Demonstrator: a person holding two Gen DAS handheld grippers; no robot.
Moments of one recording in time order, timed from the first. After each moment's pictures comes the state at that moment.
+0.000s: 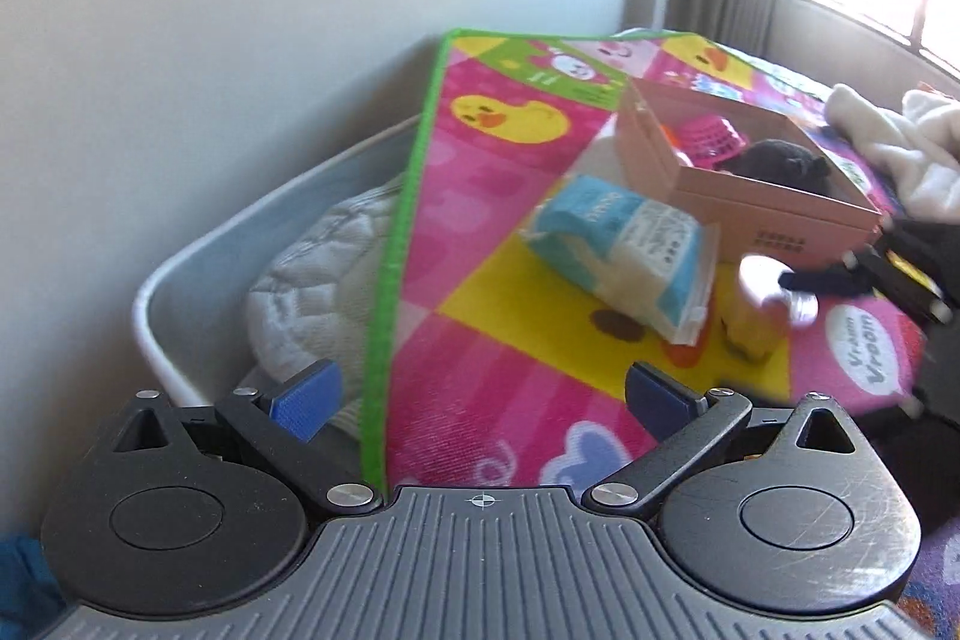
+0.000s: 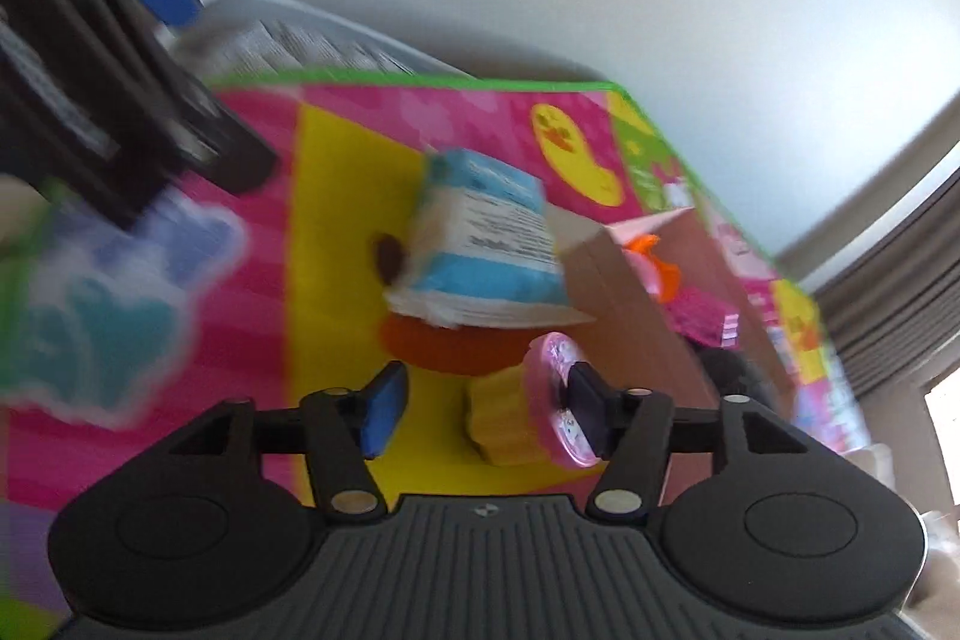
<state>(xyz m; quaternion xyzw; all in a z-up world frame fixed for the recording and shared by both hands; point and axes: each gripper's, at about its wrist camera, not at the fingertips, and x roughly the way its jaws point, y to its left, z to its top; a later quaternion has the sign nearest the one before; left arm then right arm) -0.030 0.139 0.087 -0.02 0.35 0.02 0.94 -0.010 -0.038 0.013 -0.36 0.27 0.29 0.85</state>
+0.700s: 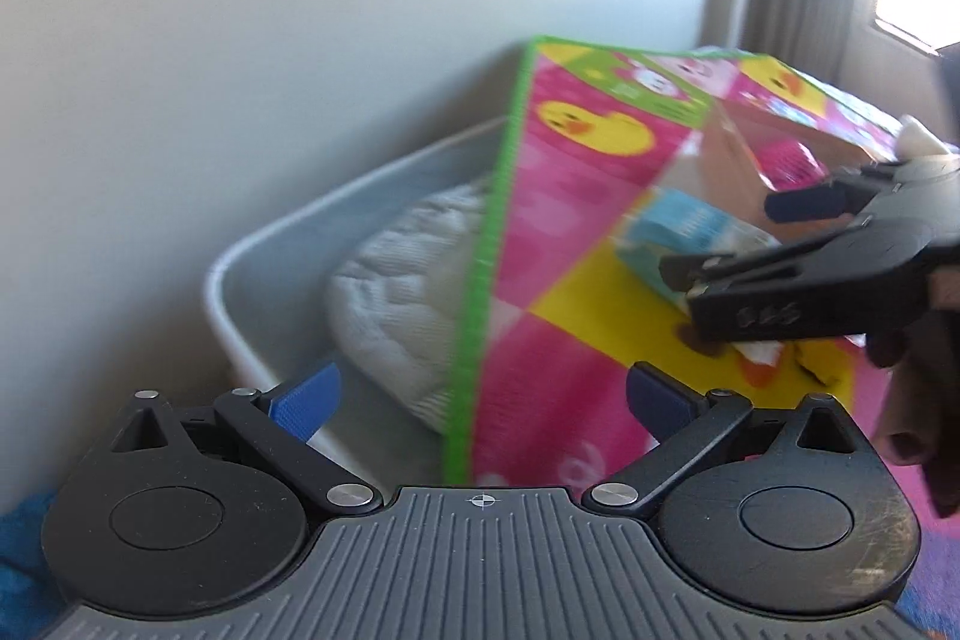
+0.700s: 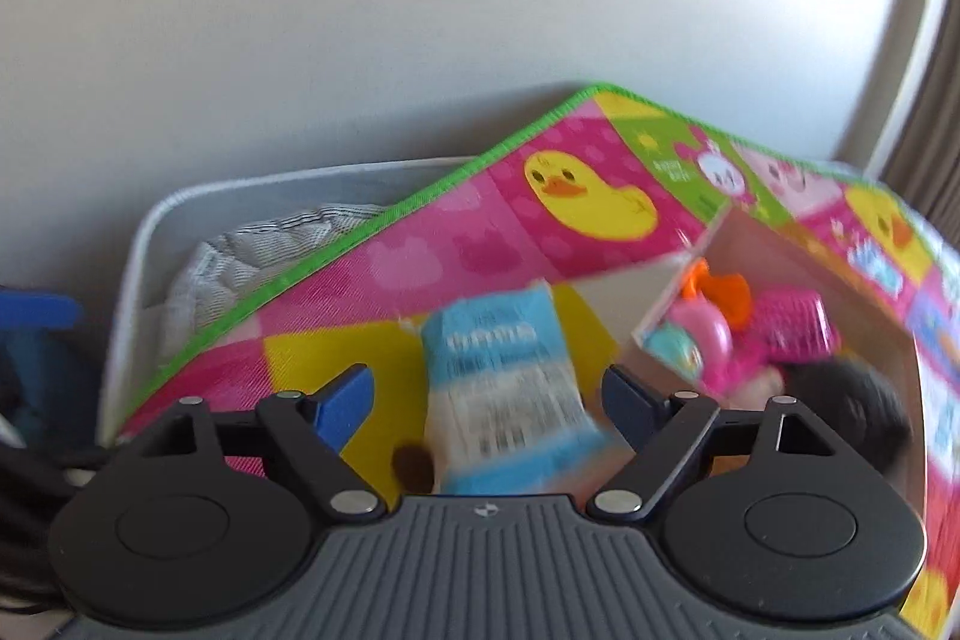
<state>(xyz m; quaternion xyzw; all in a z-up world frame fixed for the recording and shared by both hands) -0.037 0.165 0.086 -0.04 0.34 0.09 0.93 0.073 -0.001 0.029 -0.21 0.30 0.28 0.89</state>
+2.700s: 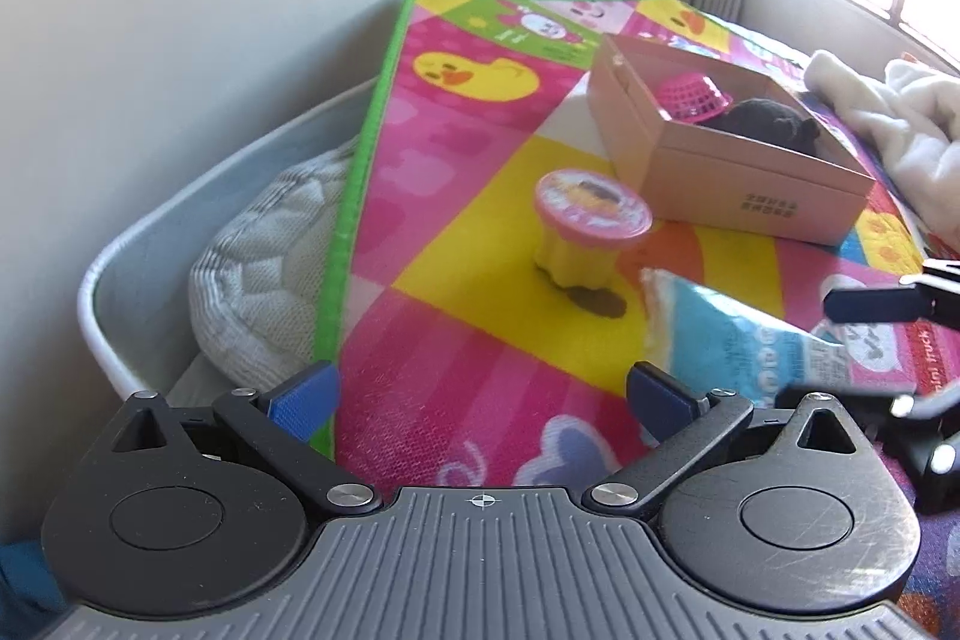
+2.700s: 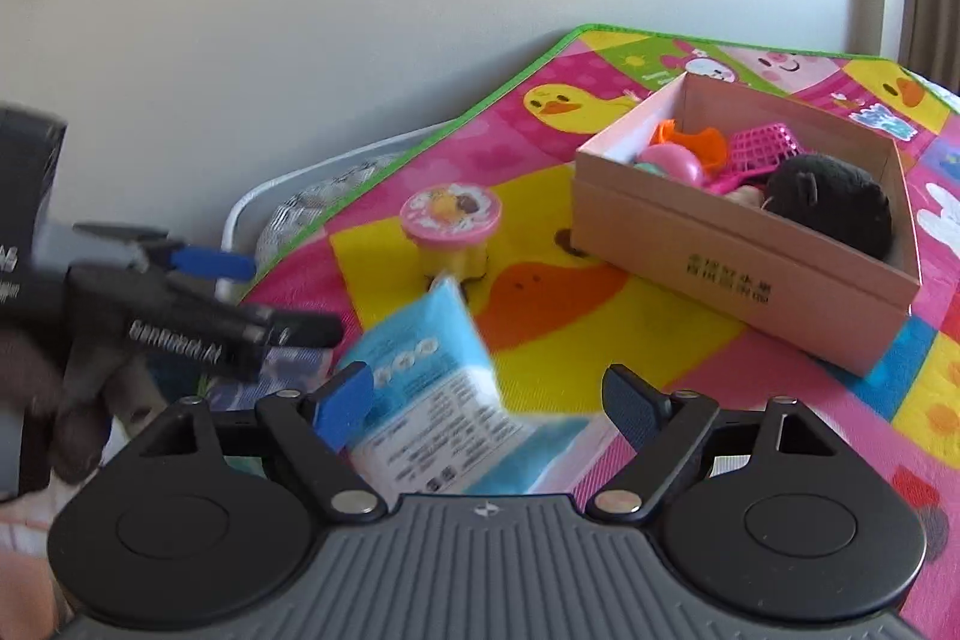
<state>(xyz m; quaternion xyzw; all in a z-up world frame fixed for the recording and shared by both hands) -0.011 0.132 0.068 -0.02 0.38 -0.03 0.92 0.002 -0.124 0.022 -0.06 0.35 0.34 0.87</state>
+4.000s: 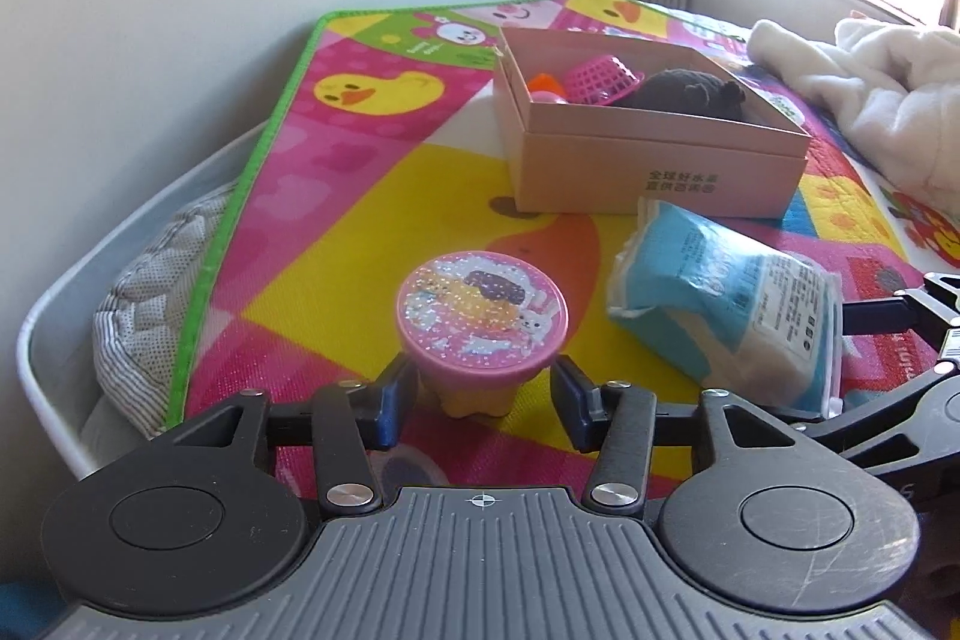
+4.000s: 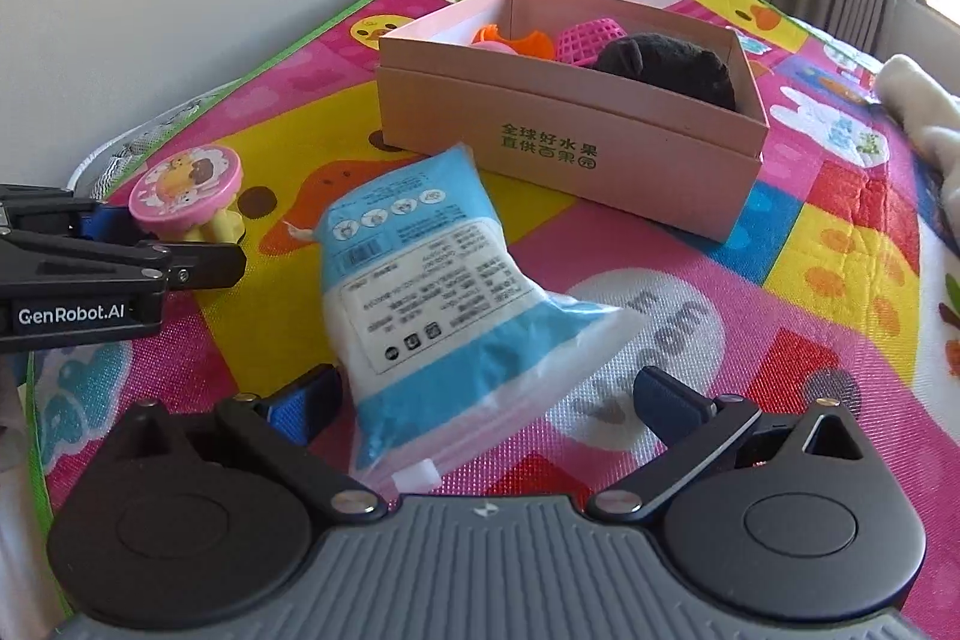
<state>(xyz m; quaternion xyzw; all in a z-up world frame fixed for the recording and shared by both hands) -0.006 0.068 0.055 0.02 0.36 -0.06 0.93 0.007 -0.154 -0.009 -0.07 0.39 0.18 0.90</state>
